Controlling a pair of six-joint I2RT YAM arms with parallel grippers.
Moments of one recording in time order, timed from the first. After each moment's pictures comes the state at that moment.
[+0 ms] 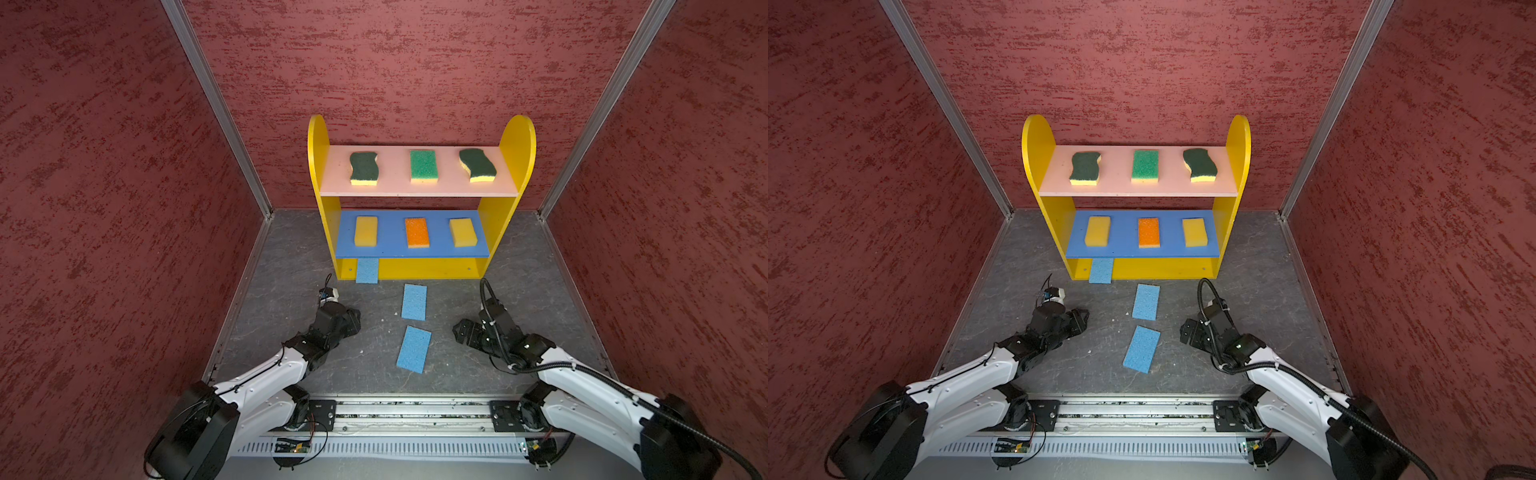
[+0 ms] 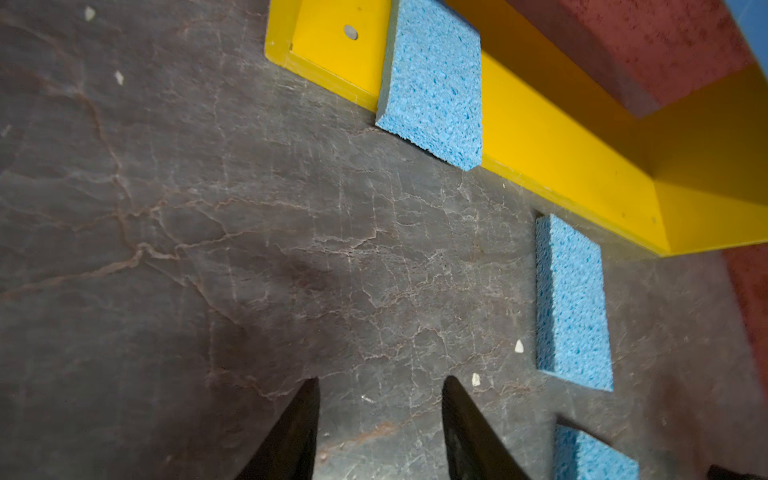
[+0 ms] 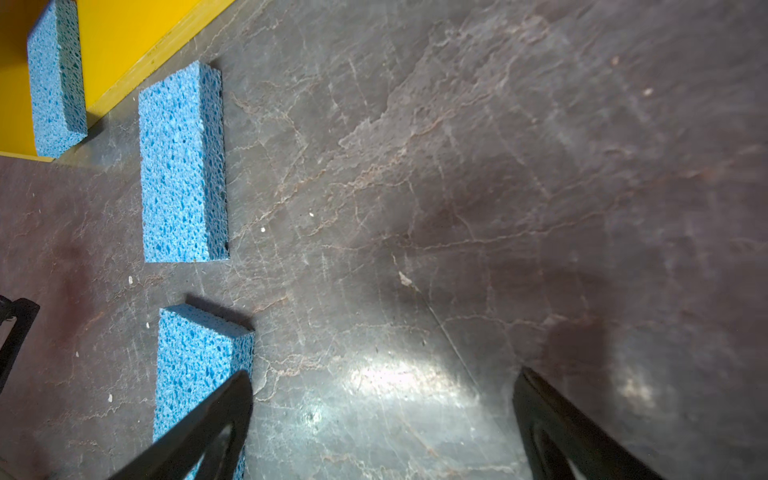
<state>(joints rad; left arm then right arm) -0.52 1.02 0.25 0.08 -0.12 -0.80 0.61 0.92 0.36 -0.36 0.03 0.90</state>
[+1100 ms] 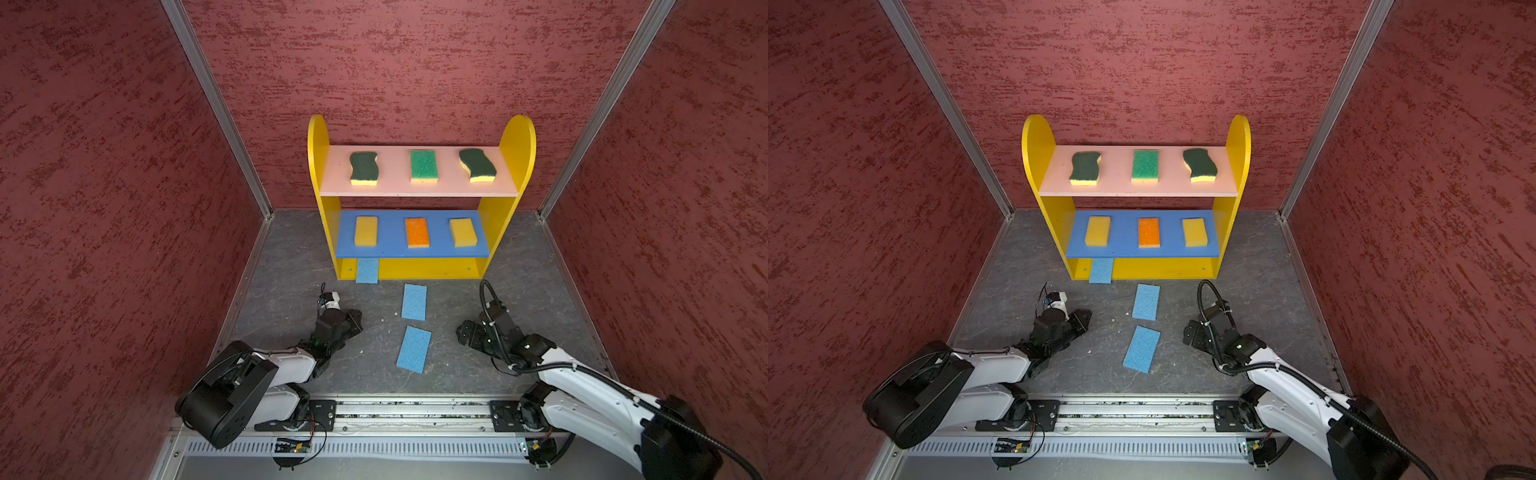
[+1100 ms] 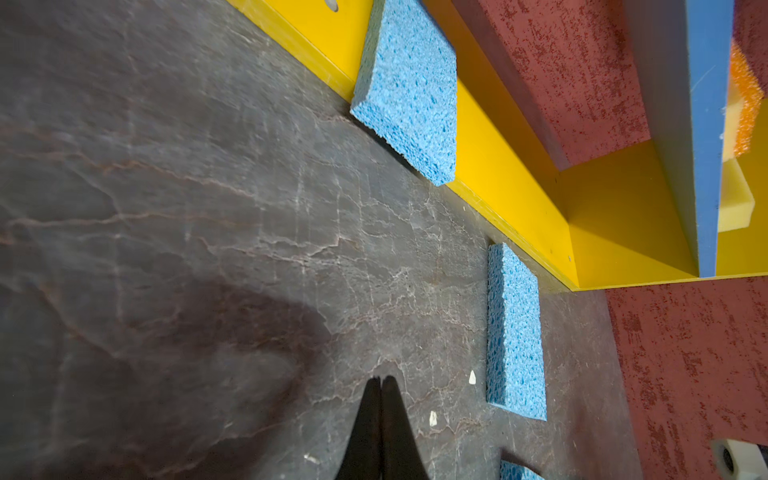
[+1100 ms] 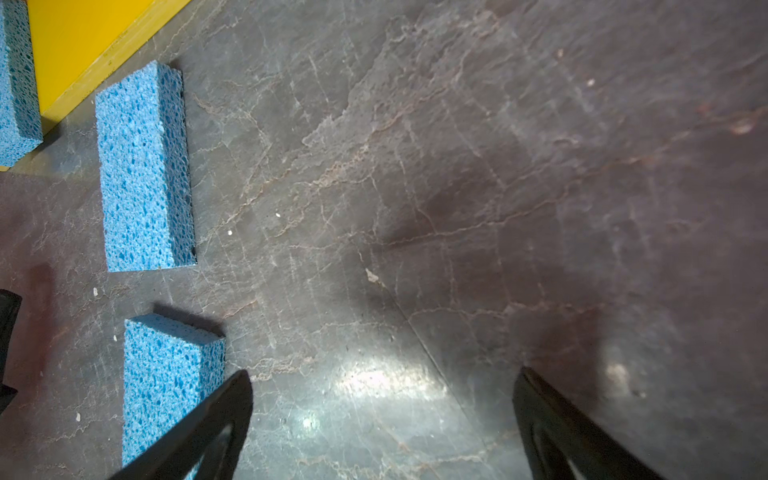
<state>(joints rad) -0.51 1.33 0.12 0.69 -0.04 -0.98 0.61 0.93 0.36 -0.39 0.06 0.91</state>
